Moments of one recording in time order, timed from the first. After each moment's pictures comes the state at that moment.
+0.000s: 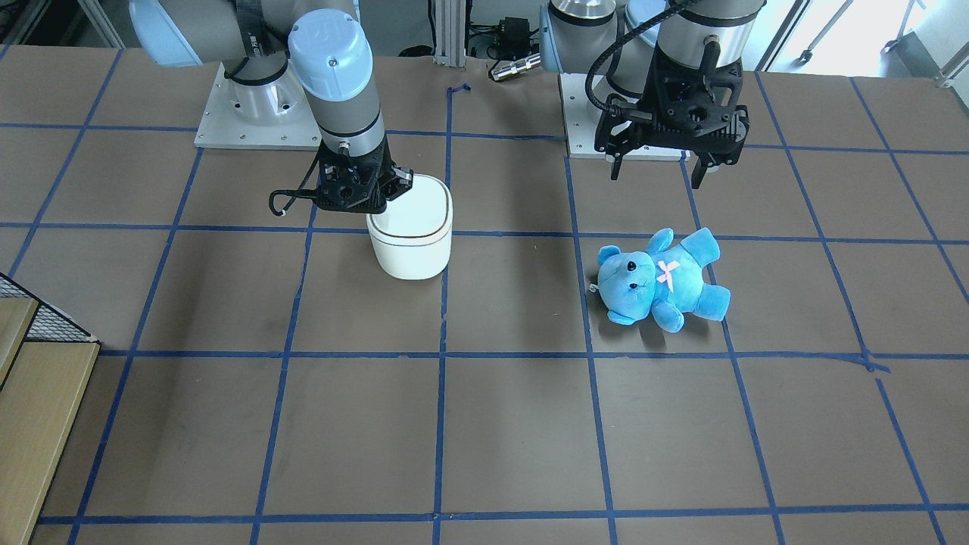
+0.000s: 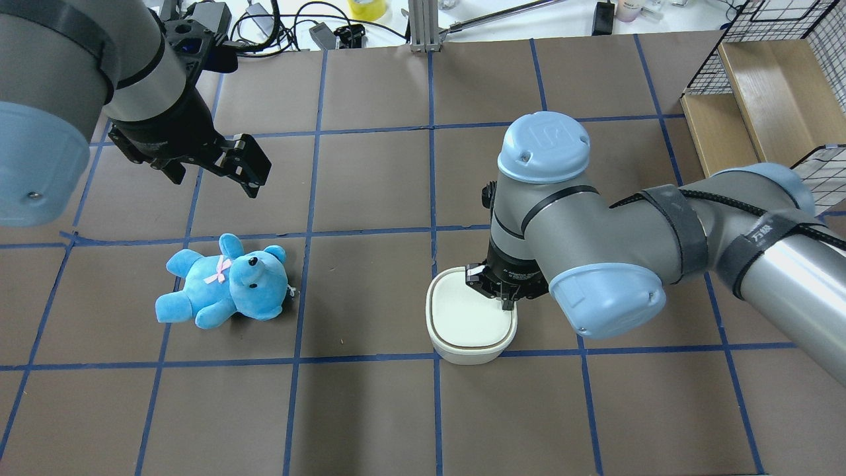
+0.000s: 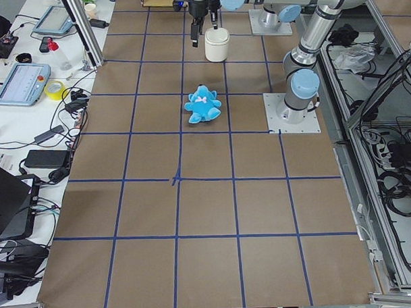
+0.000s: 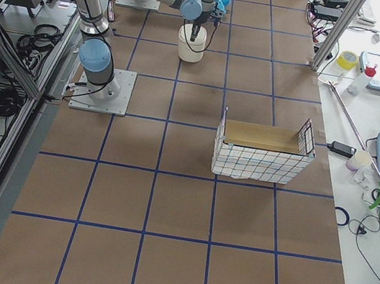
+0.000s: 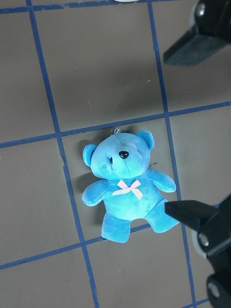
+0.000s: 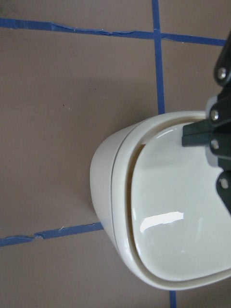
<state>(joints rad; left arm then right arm) -1.62 -1.48 -1.66 -1.51 1.67 0.15 1.87 -1.55 1.97 -1.88 -1.51 0.35</state>
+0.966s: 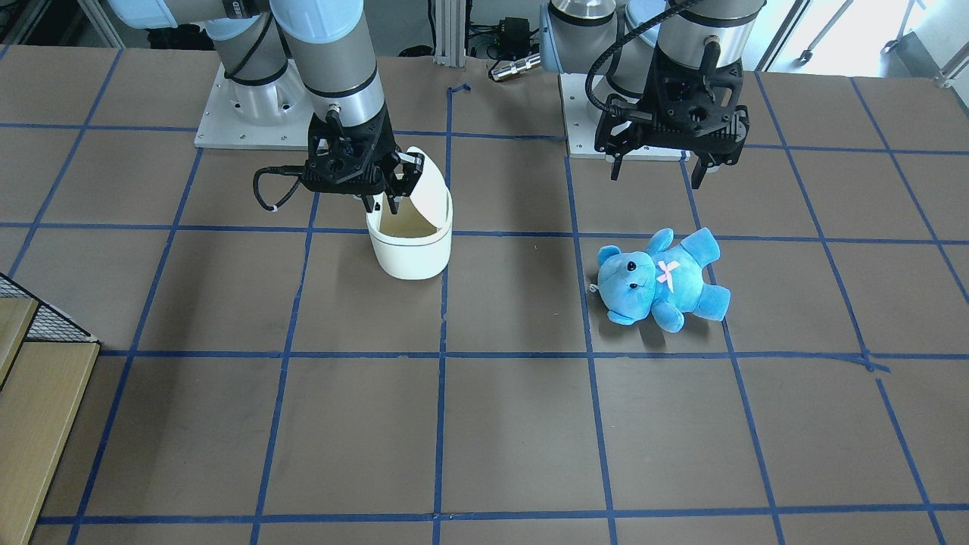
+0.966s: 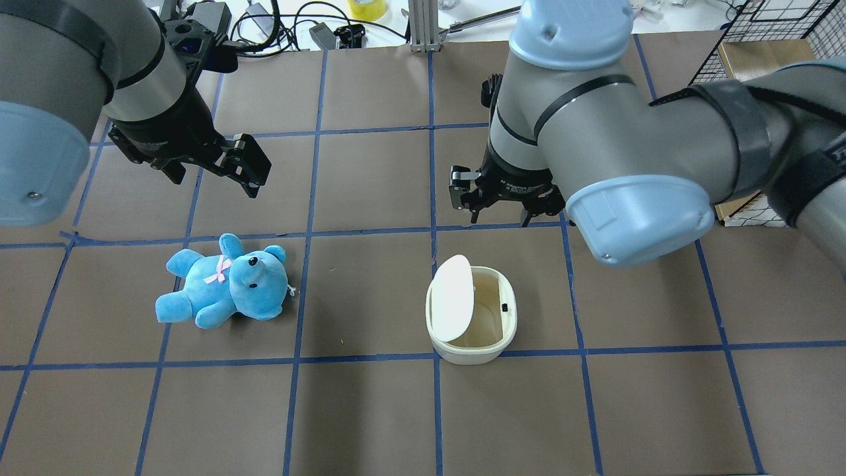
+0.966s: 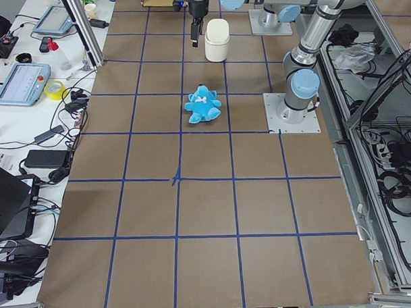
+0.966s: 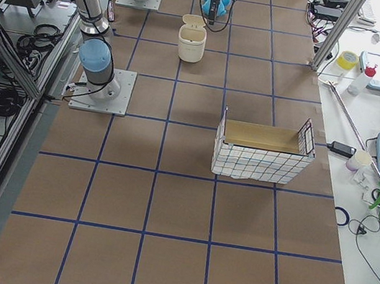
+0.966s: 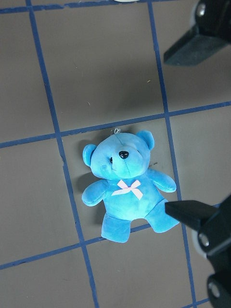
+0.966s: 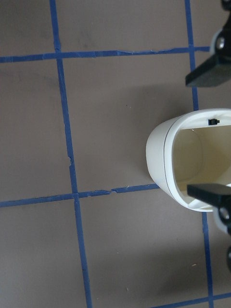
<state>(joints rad) -1.62 -1.48 -1.66 -1.51 1.67 0.15 1.85 -1.57 1.72 -1.78 -1.54 0.38</state>
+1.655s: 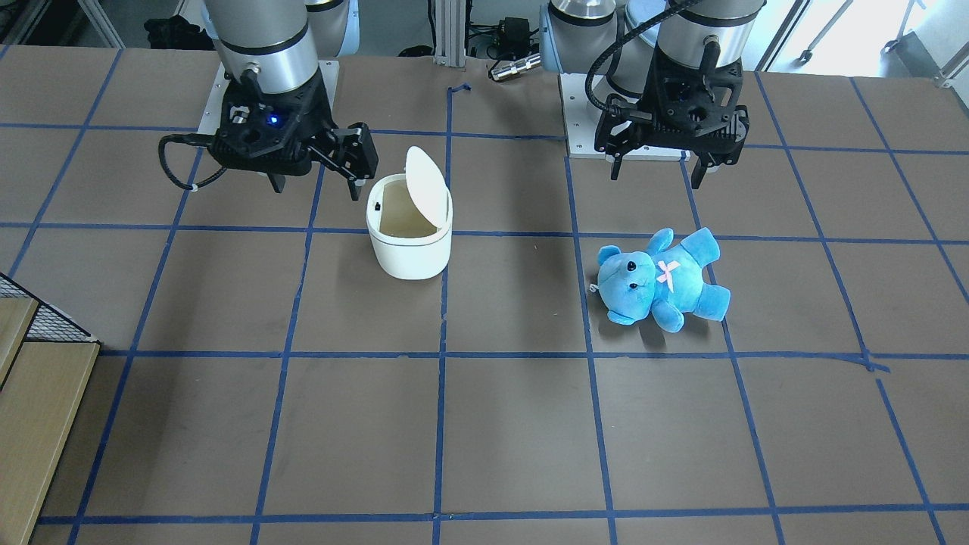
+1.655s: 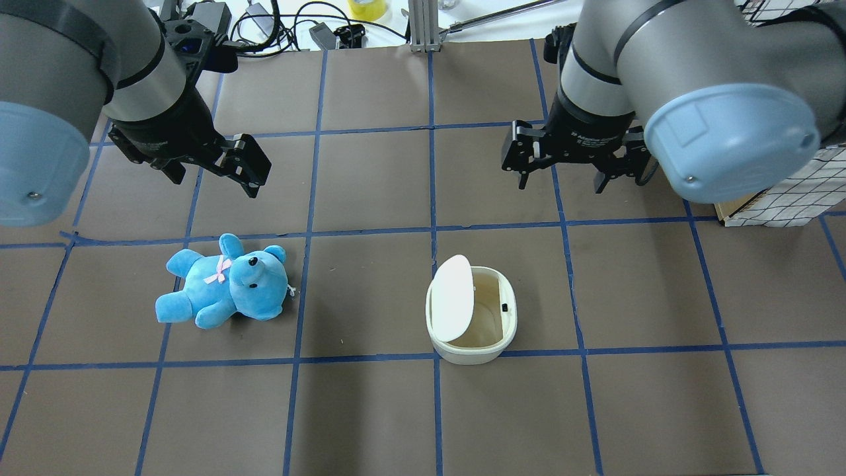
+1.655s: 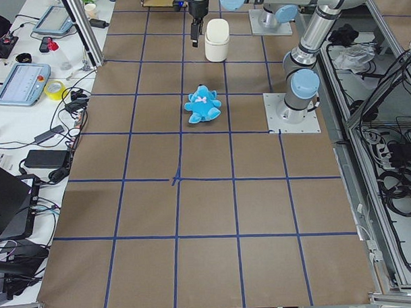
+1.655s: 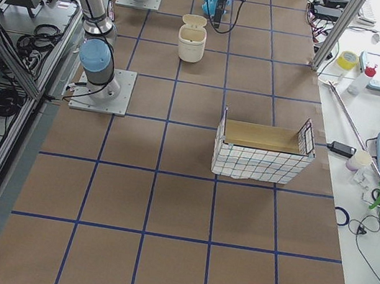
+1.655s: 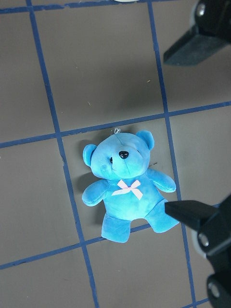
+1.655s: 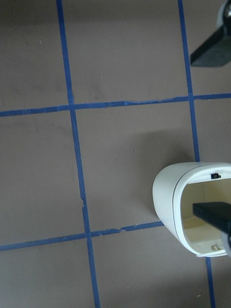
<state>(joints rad) -1.62 -1.48 -1.66 -1.51 1.67 0.15 1.70 -1.60 1.67 -1.66 -1.56 0.24</state>
